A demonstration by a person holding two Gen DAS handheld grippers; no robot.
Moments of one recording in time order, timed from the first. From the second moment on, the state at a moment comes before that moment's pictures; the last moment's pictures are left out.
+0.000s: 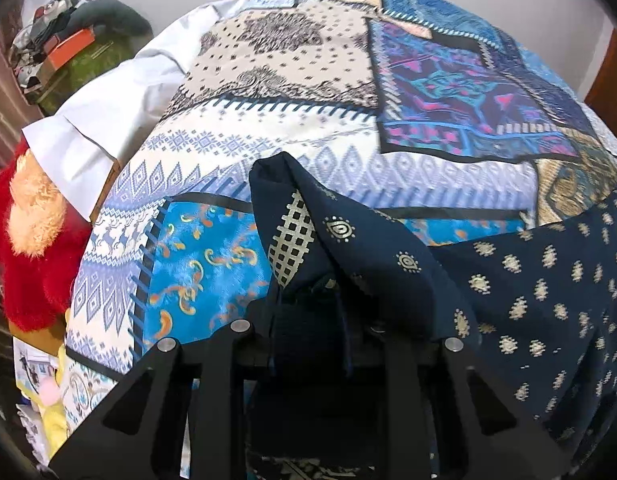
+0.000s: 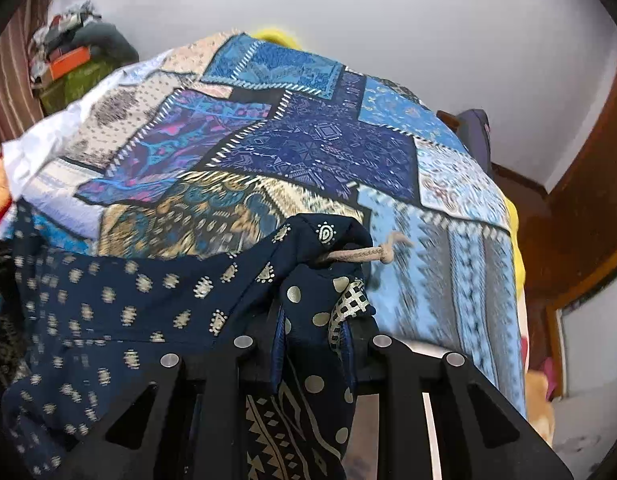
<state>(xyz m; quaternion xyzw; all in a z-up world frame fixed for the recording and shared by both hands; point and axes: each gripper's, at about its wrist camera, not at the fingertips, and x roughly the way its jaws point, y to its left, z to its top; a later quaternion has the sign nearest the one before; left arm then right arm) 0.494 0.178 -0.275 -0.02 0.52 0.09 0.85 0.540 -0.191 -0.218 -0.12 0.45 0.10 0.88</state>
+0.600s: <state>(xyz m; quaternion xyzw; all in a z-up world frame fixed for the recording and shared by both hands) 0.477 0.200 -0.277 -0.06 0.53 0.11 0.84 0.543 -0.260 -0.217 -0.04 0.47 0.06 0.88</state>
